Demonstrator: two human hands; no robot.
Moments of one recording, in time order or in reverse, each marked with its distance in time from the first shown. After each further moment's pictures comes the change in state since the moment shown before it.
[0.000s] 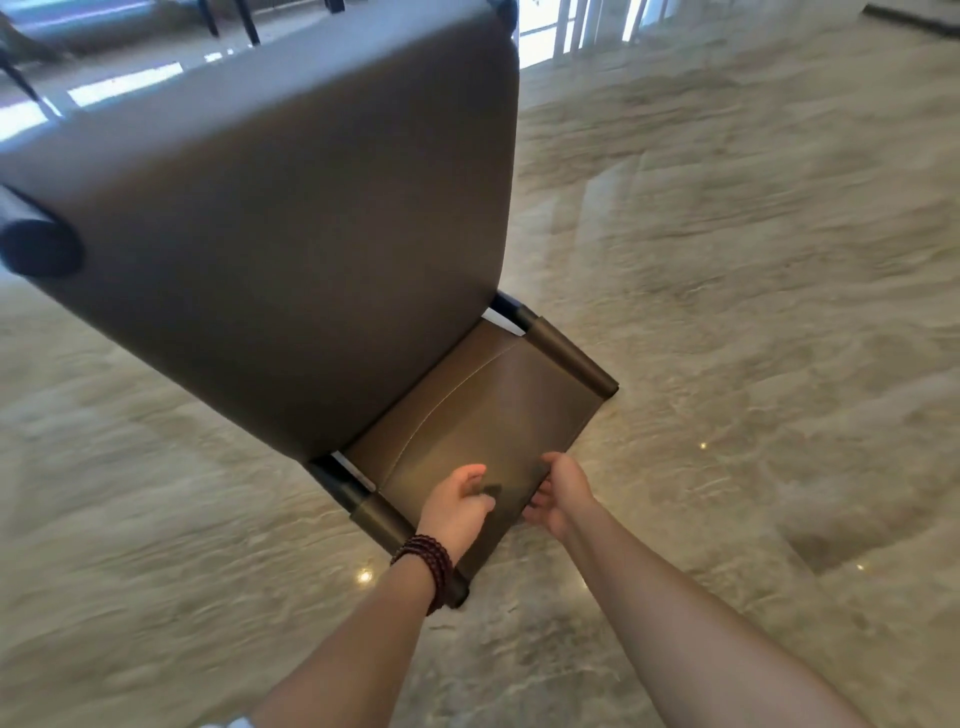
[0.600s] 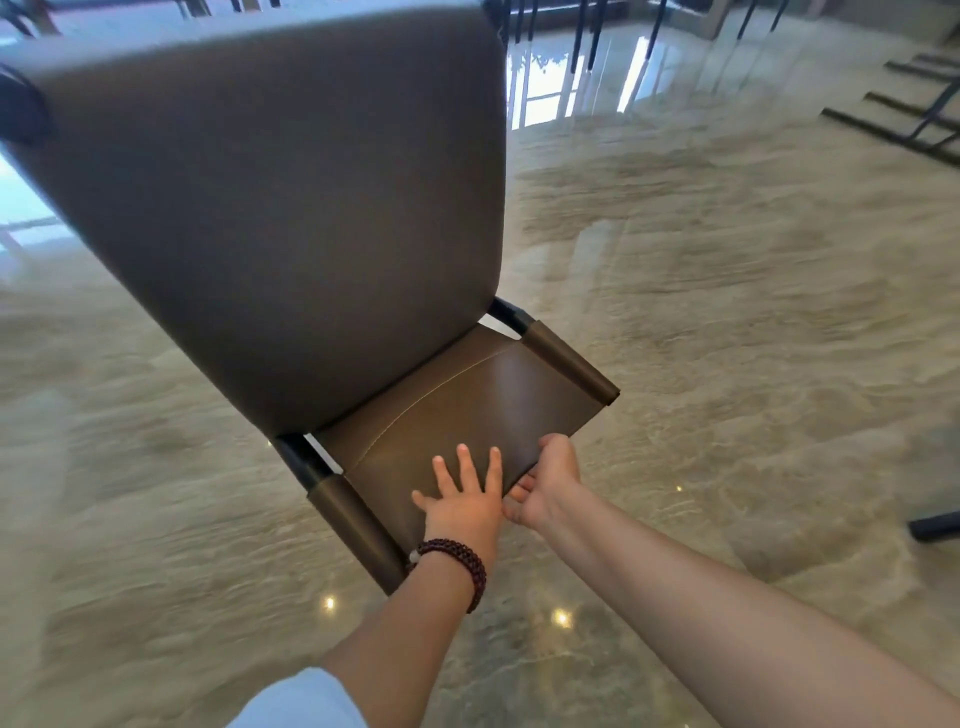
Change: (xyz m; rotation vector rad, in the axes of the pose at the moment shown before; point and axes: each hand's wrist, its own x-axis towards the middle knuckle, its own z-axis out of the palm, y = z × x) left_hand -0.066 0.038 -0.015 1.193 -0.023 0.155; right_hand -0.138 -0.030 0.044 0.136 -0.023 0.062
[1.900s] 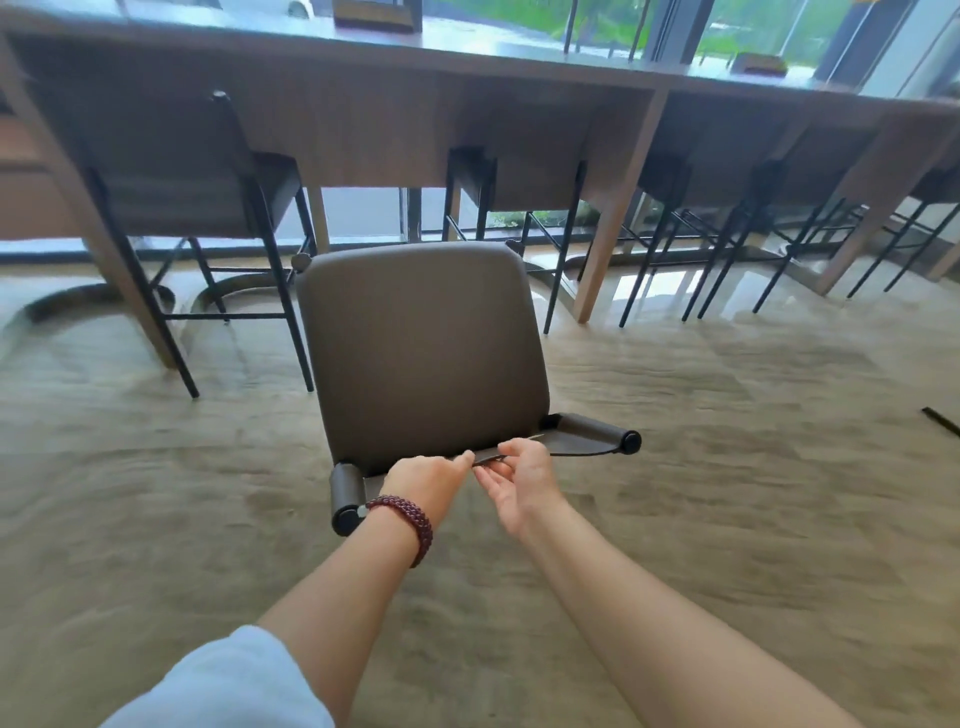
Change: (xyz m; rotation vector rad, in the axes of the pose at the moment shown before) left_hand -0.171 -0.259 -0.596 0.090 0.348 -0.117; right_hand -0.397 -0.205 0.438 -0.224 -0.388 -0.190
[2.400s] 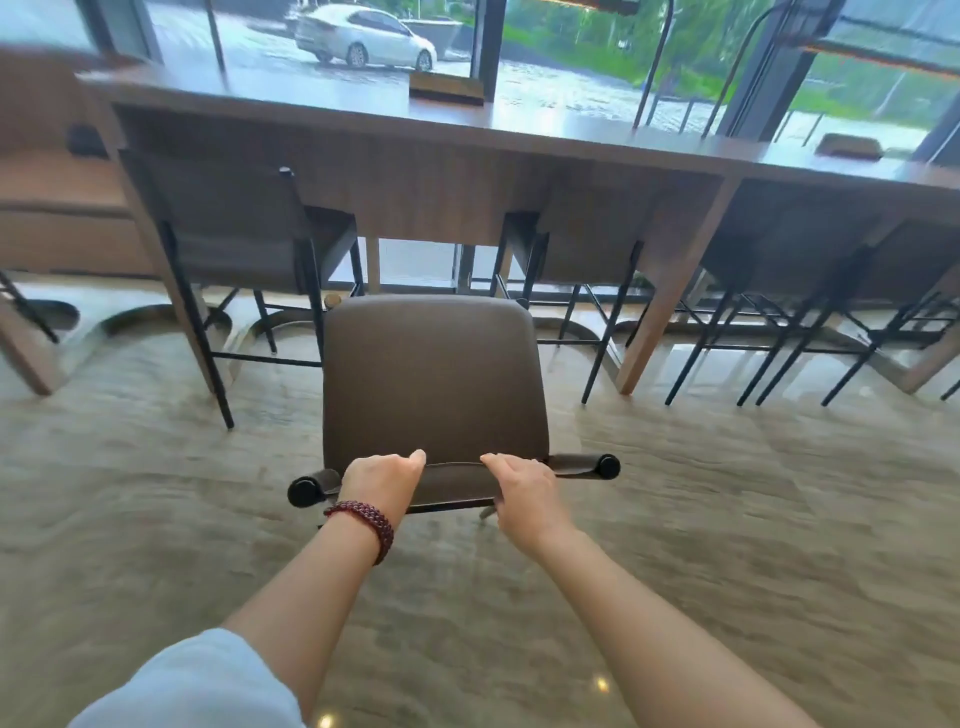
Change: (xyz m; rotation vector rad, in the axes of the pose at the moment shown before) left_hand 0.108 -0.079 -0.093 -0.025 0.127 -0.332; right_hand 0.102 -0.130 0.060 -1.939 -0.266 -0.959
